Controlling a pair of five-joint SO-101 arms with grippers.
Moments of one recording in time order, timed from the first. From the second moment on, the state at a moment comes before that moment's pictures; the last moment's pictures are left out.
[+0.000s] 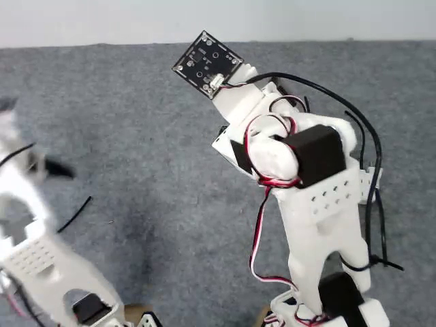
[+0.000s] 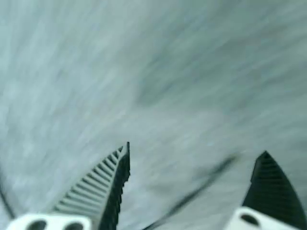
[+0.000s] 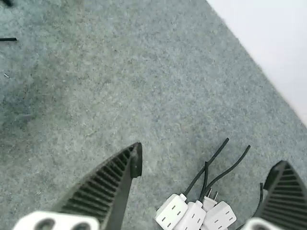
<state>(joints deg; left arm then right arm) -38.7 30.4 -21.2 87.4 -19.0 -28.5 -11.6 -32.8 100.7 26.5</state>
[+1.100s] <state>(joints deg) 6.9 -49.3 9.3 89.1 -10.4 -26.7 -11.7 -10.9 98.9 7.7</state>
